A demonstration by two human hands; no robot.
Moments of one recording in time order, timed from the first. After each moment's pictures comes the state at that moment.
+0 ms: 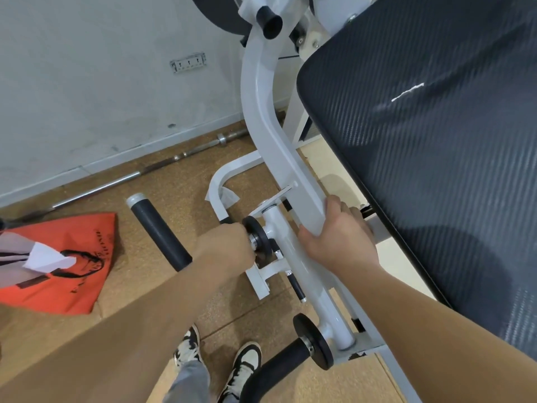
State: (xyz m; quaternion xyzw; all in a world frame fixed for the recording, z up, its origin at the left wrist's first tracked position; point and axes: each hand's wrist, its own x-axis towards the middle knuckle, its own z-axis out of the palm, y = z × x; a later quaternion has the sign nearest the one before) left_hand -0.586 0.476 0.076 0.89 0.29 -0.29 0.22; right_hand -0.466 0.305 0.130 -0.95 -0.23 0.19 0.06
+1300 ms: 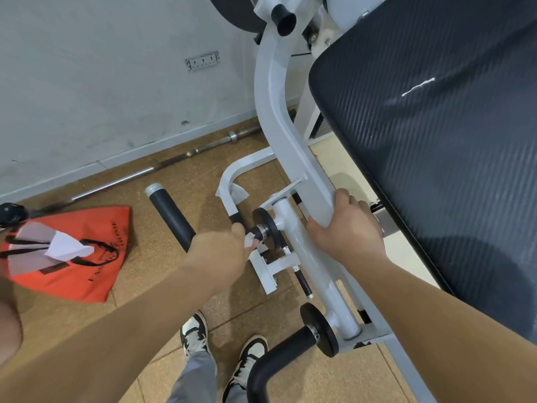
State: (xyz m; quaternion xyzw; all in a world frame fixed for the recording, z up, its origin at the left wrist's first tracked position) left_hand -0.630 0.469 0.134 0.95 0.13 -0.28 0.01; right_hand -0.467 0.306 0.133 -0.95 -0.22 0.20 0.05
